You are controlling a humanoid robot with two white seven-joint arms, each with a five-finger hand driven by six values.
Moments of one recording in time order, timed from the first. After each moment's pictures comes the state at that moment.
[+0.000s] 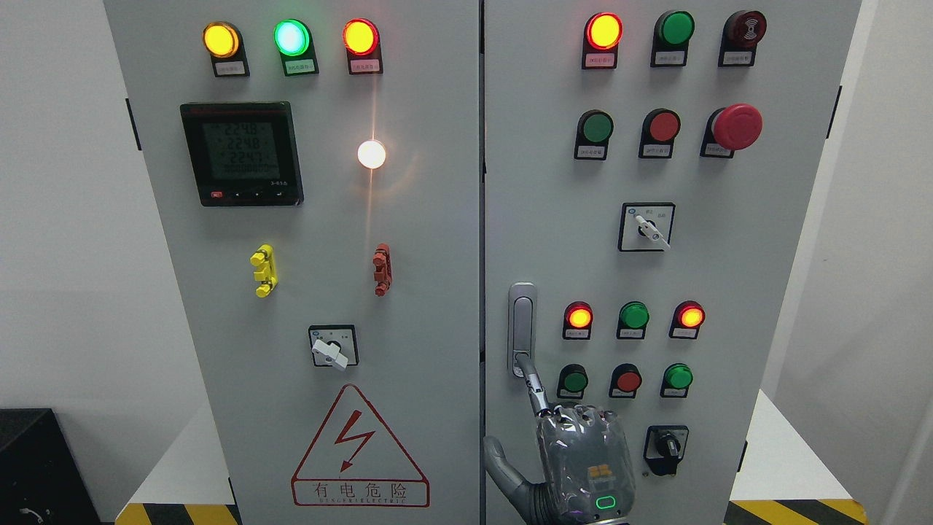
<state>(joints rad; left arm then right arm) 0.00 -0.11 -0.13 0.00 0.16 -0.11 0.00 -0.26 0.13 0.31 -1.75 1.46 0.12 -0.17</state>
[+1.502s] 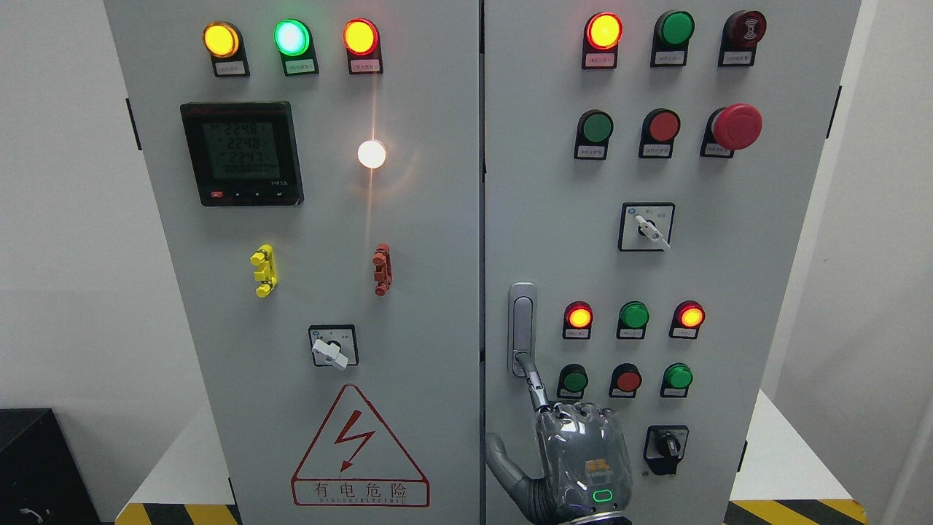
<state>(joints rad) 0.00 -0.11 -0.13 0.00 0.16 -0.11 0.00 -0.28 0.13 0.31 -1.72 1.46 0.14 -0.16</state>
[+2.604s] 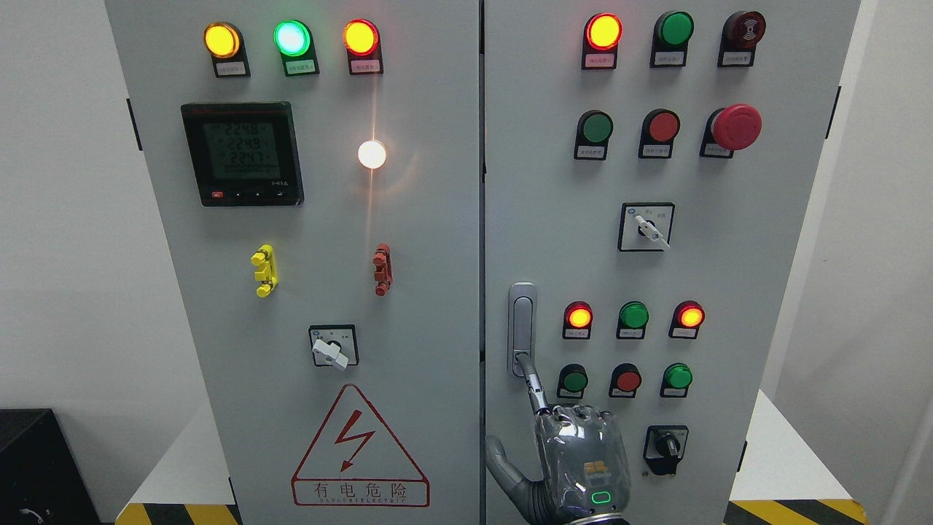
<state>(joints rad) 0.00 -0.11 -0.13 0.00 0.16 -0.11 0.00 -0.28 0.13 0.31 -1.70 1.46 0.14 -0.16</state>
